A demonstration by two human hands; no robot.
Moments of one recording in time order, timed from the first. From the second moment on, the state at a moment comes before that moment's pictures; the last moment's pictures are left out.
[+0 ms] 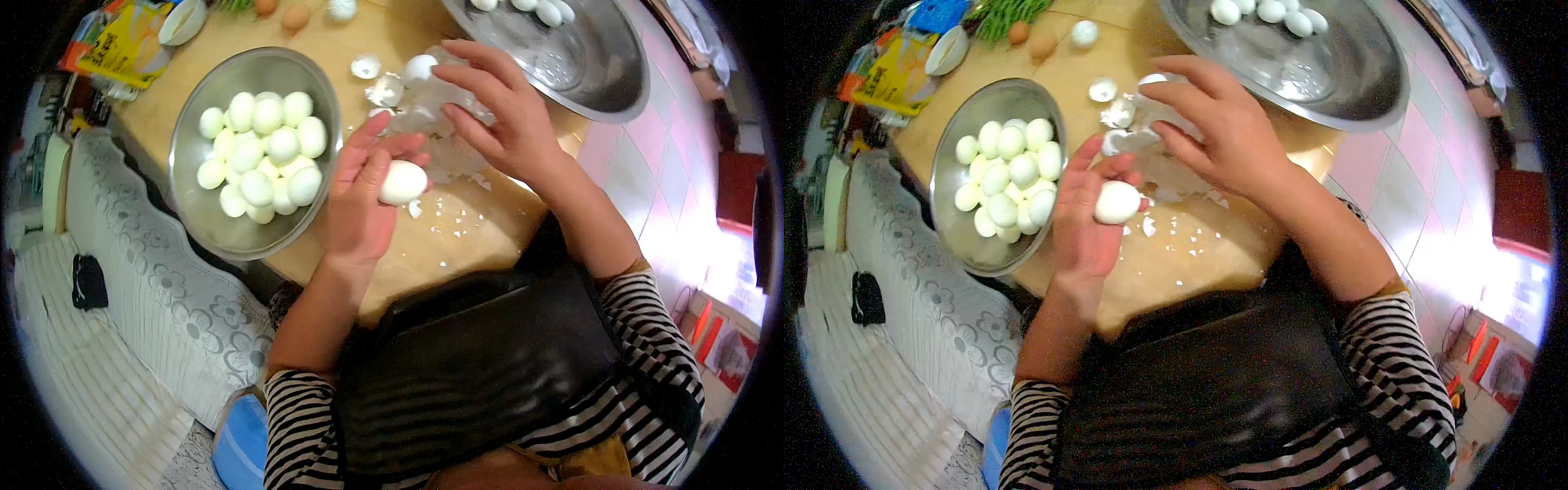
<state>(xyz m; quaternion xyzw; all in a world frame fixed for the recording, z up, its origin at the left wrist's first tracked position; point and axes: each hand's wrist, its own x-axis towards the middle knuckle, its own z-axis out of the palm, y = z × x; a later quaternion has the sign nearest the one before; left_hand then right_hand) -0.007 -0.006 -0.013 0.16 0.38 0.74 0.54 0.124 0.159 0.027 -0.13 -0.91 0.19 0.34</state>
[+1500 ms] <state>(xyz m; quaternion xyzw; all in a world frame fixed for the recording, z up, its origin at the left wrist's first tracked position) 0.012 -0.013 -0.005 0.64 0.70 0.33 -0.01 0.140 0.186 0.077 -0.25 -0.83 0.40 0.31</state>
